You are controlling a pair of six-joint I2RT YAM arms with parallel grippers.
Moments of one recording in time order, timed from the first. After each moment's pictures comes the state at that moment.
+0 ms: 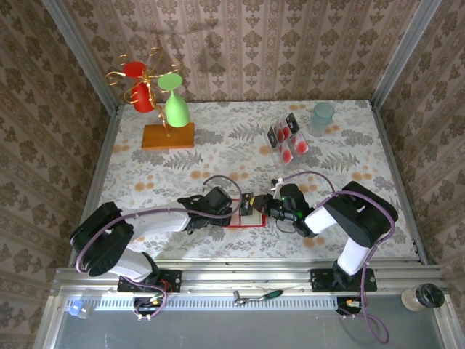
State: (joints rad) left arm -0.95 1.45 0.66 -0.36 -0.33 -0.61; right arm 0.61 1.72 0.37 0.88 -0.31 1.03
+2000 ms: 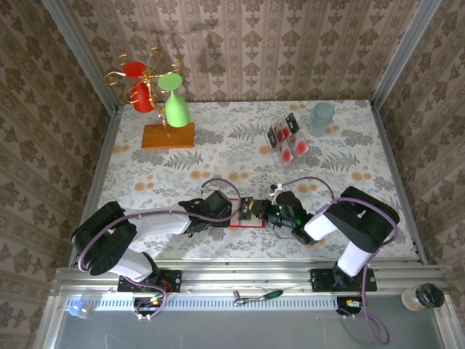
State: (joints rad) left arm -0.96 1.46 0.62 -0.30 -0.36 -0.67; right arm 0.71 1.67 0.32 0.88 -0.15 1.08
